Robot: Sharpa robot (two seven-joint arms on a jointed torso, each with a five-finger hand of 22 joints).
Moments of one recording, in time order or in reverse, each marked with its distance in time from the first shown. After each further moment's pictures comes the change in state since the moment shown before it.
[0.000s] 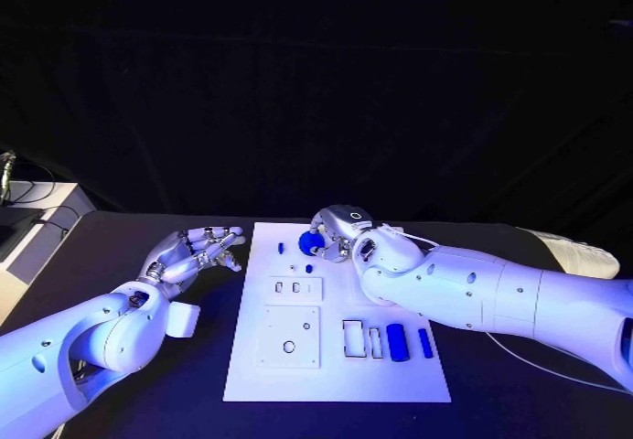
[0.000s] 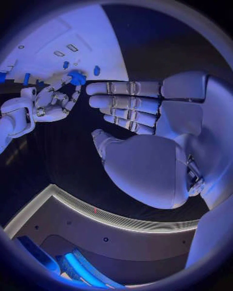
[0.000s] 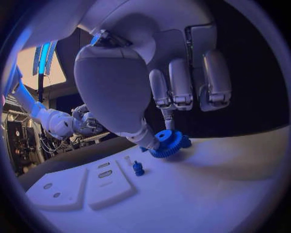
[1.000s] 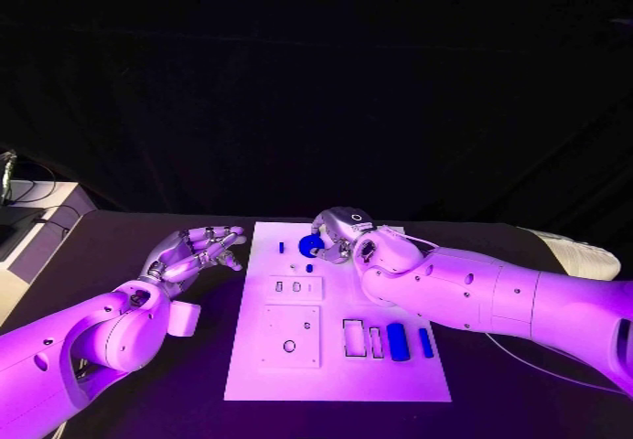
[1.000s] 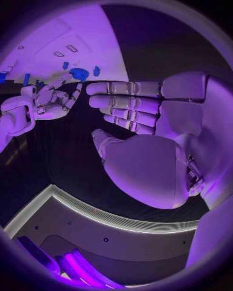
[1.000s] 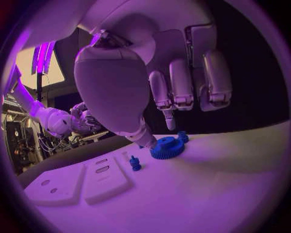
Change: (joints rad) left arm 0.000 0.002 0.000 -0.005 0.000 0.002 -0.004; left_hand 0.000 0.000 0.003 -0.003 0.000 0.000 0.000 0.000 0.000 0.000 0.000 0.000 0.000 0.000 0.000 0.004 -0.003 0.000 -0.006 -0.001 0.007 0.004; right arm -0.007 0.009 -0.004 -0.022 0.008 0.003 0.002; right_hand -0.025 -0.014 -0.042 0.033 -0.018 -0.073 0.023 -0.056 -0.019 -0.001 0.017 -0.040 0.000 0.000 0.008 0.000 0.000 0.000 0.000 0.007 0.000 0.000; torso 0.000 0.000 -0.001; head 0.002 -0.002
